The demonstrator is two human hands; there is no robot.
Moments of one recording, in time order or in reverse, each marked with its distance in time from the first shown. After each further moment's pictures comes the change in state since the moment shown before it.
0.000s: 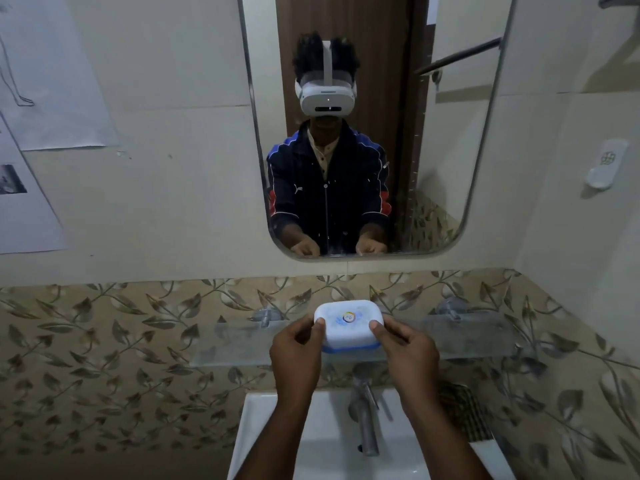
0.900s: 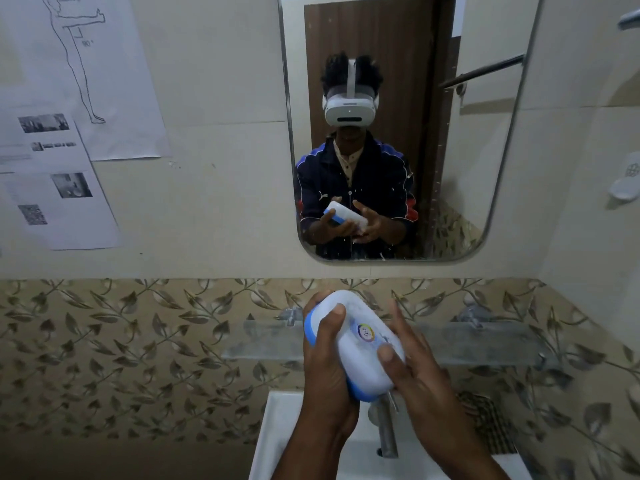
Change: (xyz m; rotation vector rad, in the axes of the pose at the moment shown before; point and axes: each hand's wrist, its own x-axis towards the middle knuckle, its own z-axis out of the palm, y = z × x) left_hand -0.057 0.072 -0.027 -0.900 -0.252 -0.381; right_hand -0.086 -0.076 -0.030 0.114 -0.579 -0.234
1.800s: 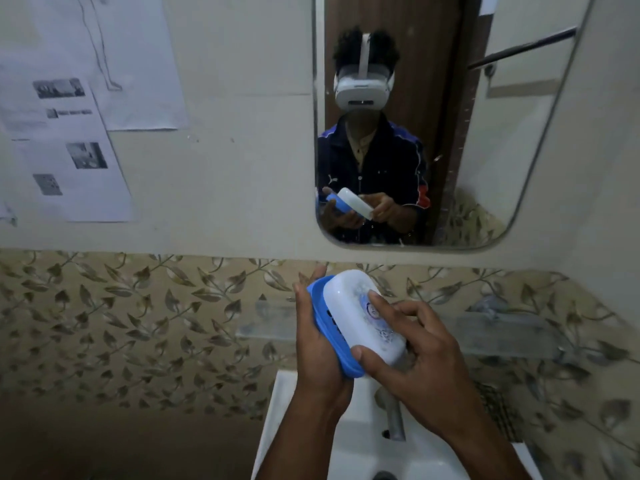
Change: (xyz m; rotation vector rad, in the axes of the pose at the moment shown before) left_hand 0.006 0.020 -0.020 -0.072 -0.033 0.040; right_hand 0.013 0.009 0.007 -0.552 0.086 -0.320
